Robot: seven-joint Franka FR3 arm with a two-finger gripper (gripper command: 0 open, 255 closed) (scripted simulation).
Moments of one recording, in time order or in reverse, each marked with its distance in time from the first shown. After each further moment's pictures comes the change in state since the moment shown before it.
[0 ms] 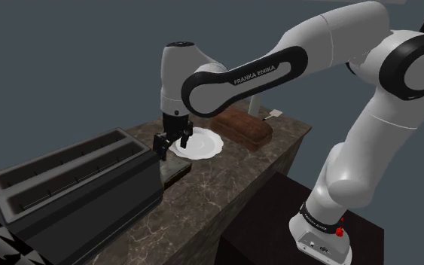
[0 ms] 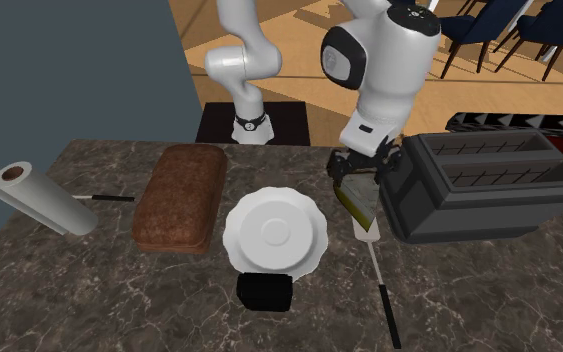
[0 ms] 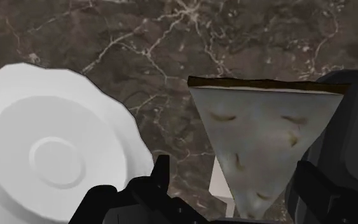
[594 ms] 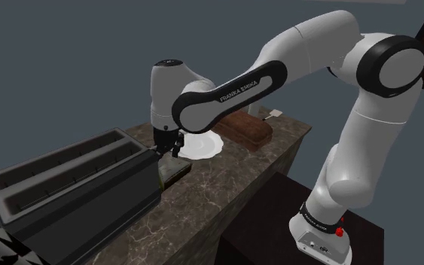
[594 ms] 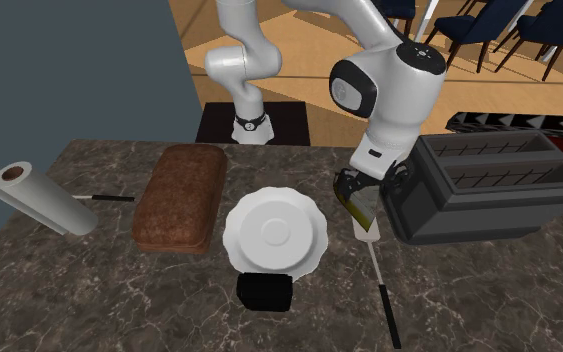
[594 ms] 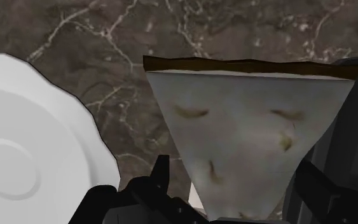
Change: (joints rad) arm 0.019 0.125 0.017 0.025 -0.062 0.093 0.070
